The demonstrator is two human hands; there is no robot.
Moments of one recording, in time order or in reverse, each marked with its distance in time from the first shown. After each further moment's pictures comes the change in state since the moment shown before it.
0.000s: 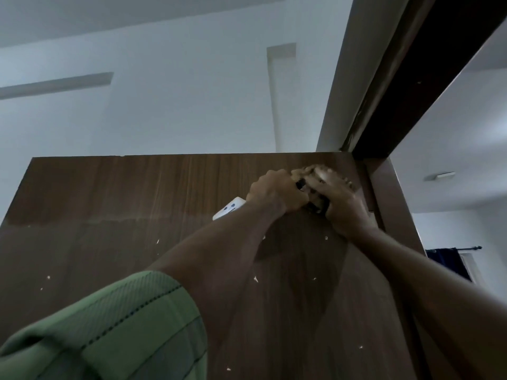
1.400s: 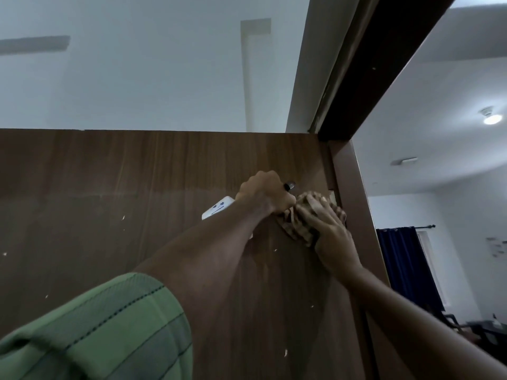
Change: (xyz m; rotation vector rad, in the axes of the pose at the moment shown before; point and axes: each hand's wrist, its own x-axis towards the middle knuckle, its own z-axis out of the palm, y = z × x) left_hand -0.035 0.033 0.038 -0.013 -0.130 0.011; right_hand -0.134 0.020 -0.007 -0.007 -0.009 0.082
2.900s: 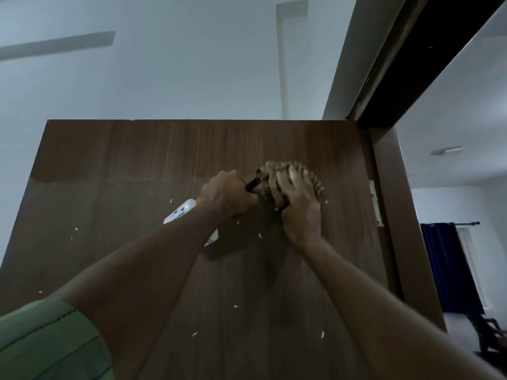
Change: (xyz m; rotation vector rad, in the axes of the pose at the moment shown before) left_hand -0.053 -0.124 -0.049 0.090 0.117 -0.140; right_hand 0.054 -0.144 0.060 0.079 0.008 0.134
